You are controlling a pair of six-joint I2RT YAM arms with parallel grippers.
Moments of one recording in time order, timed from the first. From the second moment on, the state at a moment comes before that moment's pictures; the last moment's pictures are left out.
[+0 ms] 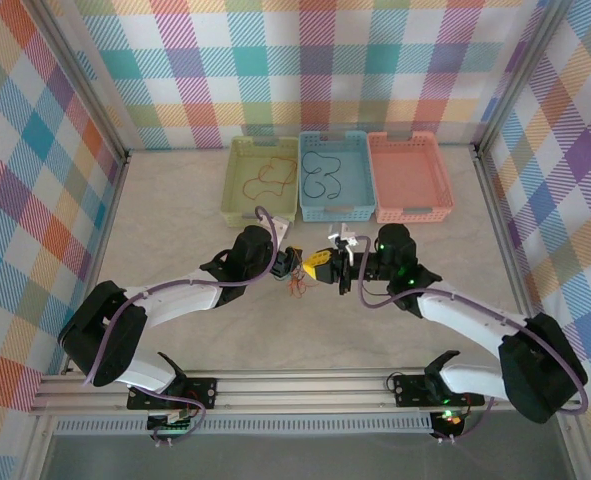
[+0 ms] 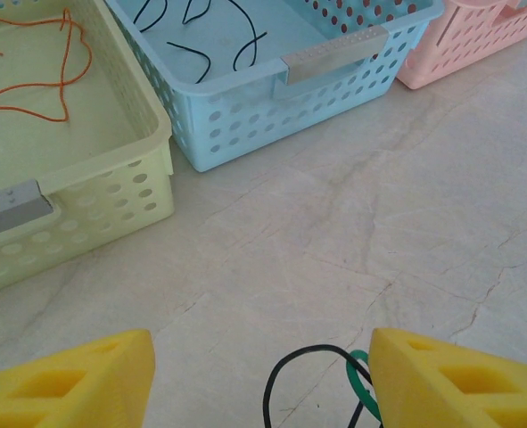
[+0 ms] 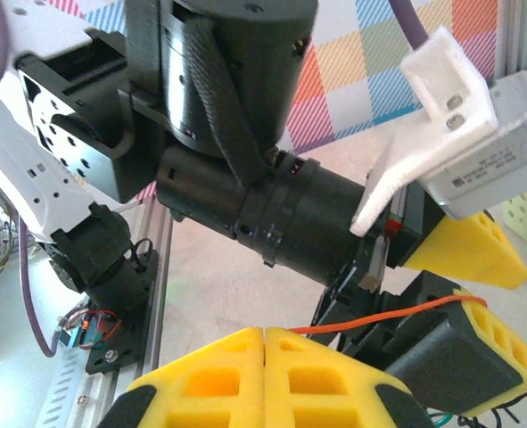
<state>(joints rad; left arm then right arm) -0.71 1.45 0.73 0.18 -0.11 -0.14 0.61 1.19 0.58 0.42 -0.85 0.14</state>
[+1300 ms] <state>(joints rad) -0.71 1.45 0.74 0.19 -0.11 -0.16 0.62 0.78 0.53 0.23 -0.45 0.12</state>
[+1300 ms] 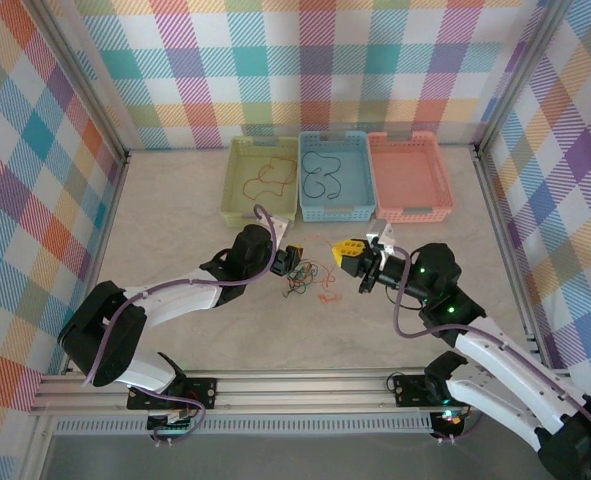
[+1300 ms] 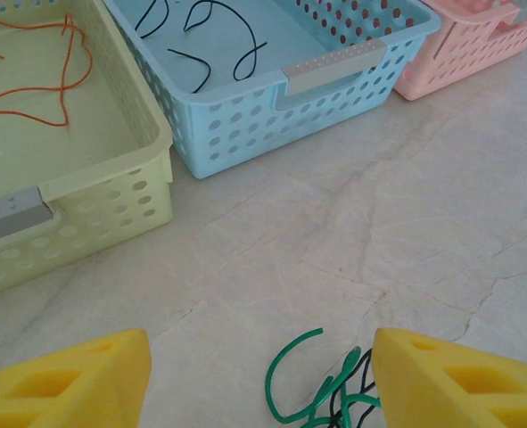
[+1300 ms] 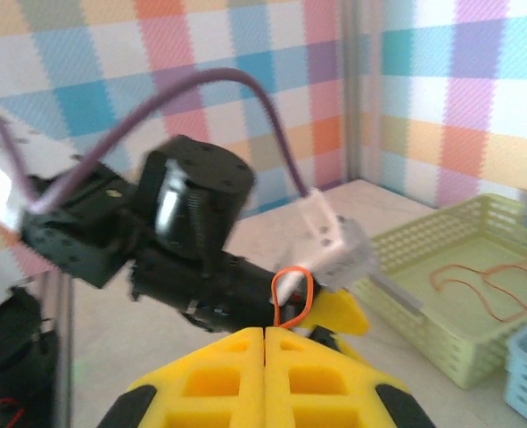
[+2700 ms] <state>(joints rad) -0.71 1.43 0.69 0.31 0.27 -0.14 0.60 1.15 0.86 0.39 -0.16 0.65</state>
